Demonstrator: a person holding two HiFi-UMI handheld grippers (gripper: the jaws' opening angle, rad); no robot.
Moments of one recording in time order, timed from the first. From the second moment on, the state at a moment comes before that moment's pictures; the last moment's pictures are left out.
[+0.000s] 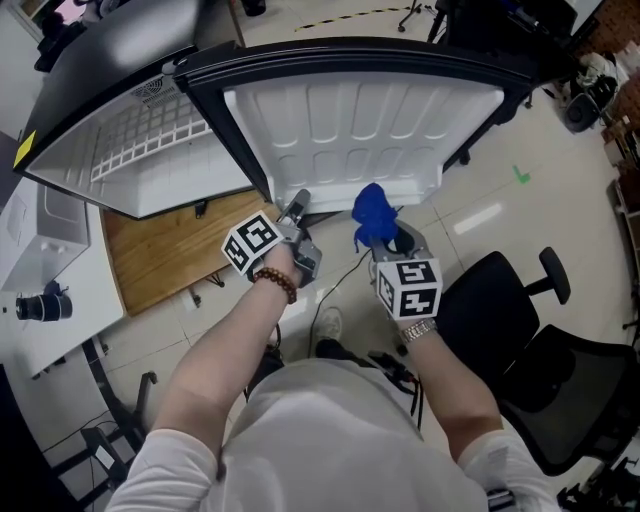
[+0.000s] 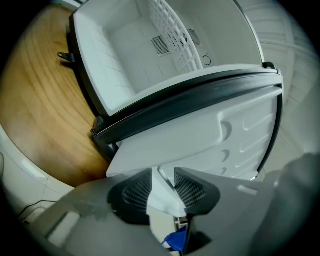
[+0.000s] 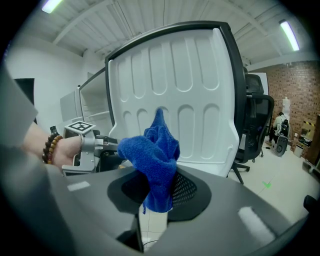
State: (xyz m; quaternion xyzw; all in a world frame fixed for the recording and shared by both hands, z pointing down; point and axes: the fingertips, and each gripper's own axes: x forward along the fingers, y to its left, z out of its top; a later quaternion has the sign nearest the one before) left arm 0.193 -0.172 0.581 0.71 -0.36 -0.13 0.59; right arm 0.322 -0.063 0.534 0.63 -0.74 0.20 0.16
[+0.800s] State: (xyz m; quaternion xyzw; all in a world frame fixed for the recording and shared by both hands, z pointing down) left arm 0.191 -0.140 0.514 0.80 -0.29 -0.13 0.52; right arm 0.268 -0.065 0.498 0.58 -0.79 0.17 0.12
